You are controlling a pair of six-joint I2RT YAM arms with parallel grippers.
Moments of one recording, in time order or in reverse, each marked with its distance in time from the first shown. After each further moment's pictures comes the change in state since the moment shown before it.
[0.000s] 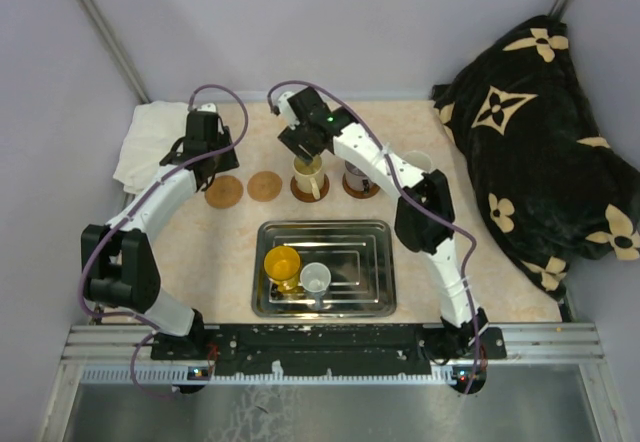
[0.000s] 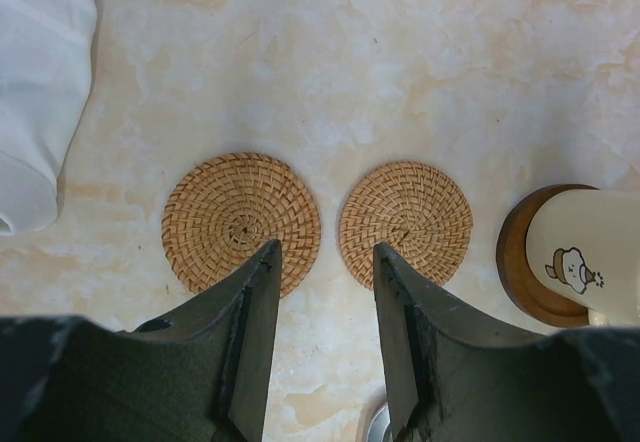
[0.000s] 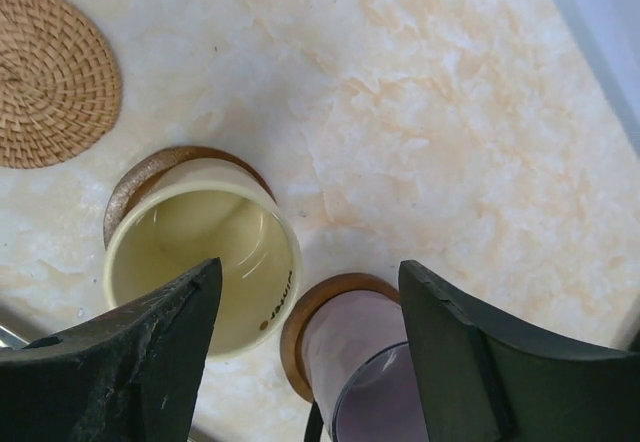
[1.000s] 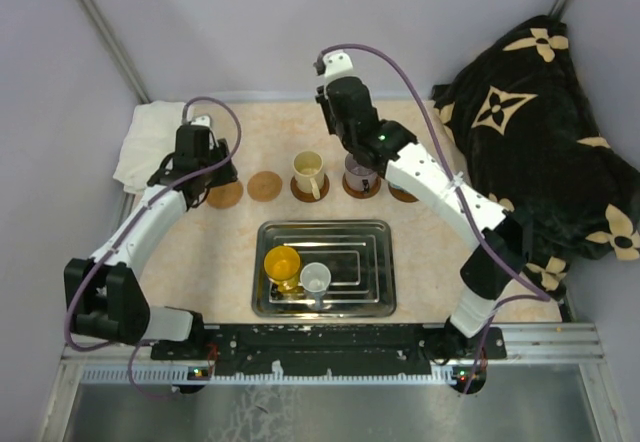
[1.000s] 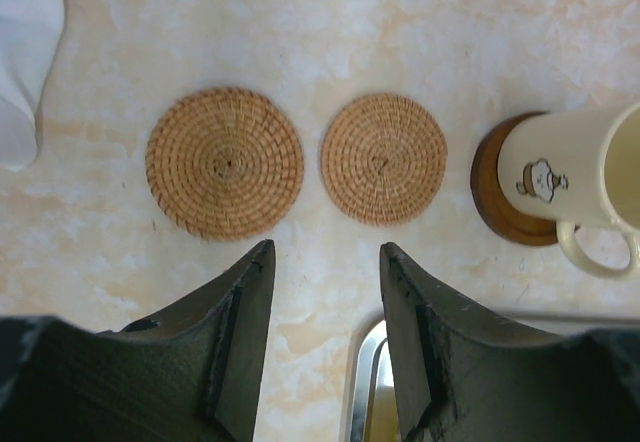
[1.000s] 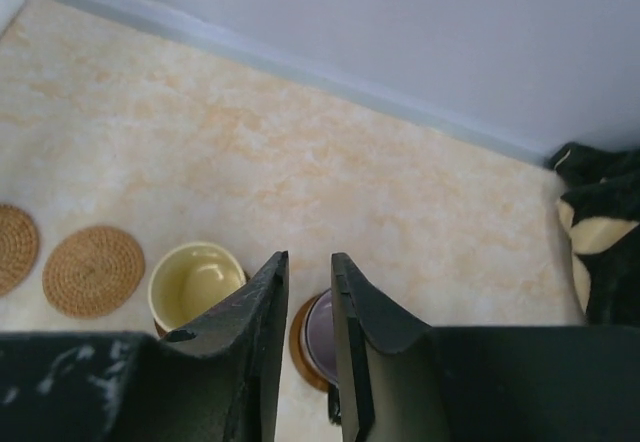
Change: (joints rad) left arm -0.003 -0.161 -0.107 -0.039 0.071 -0.013; right arm 0.036 -0.567 -0.453 0.431 0.298 0.276
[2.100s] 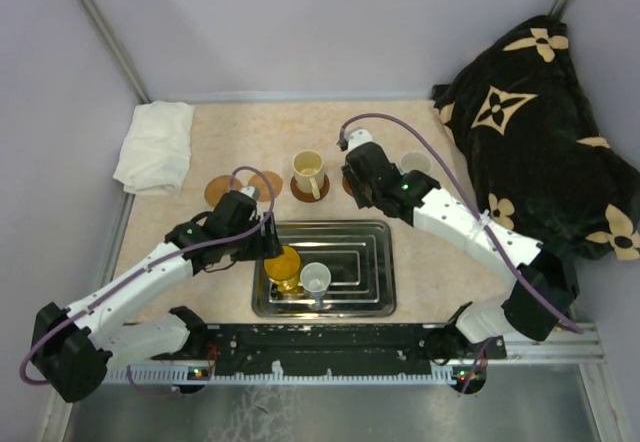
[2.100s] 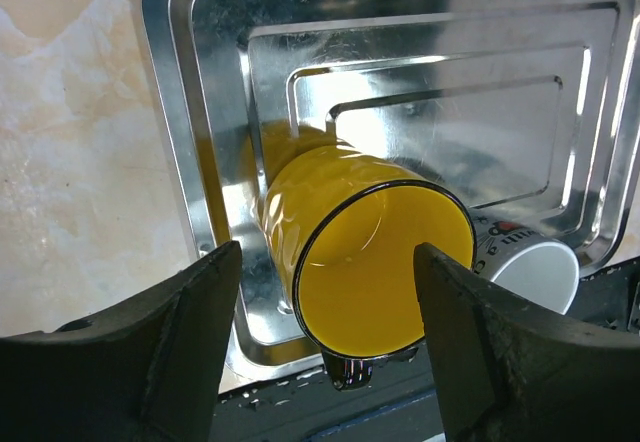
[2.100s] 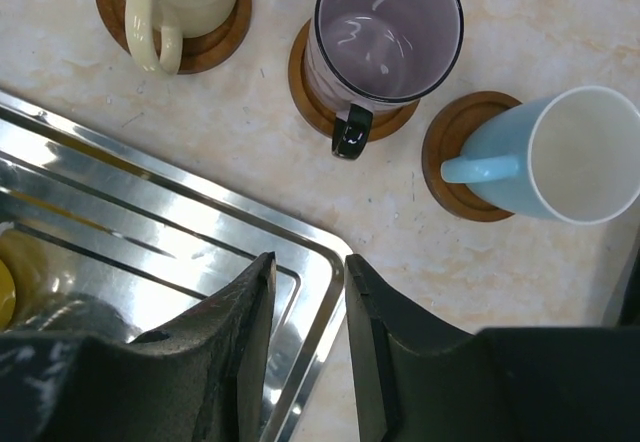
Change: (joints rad) left arm -0.459 -0.364 -0.338 -0.260 0.094 -0.317; right arm 0.029 -0.305 -0.543 -0.243 -0.109 0.135
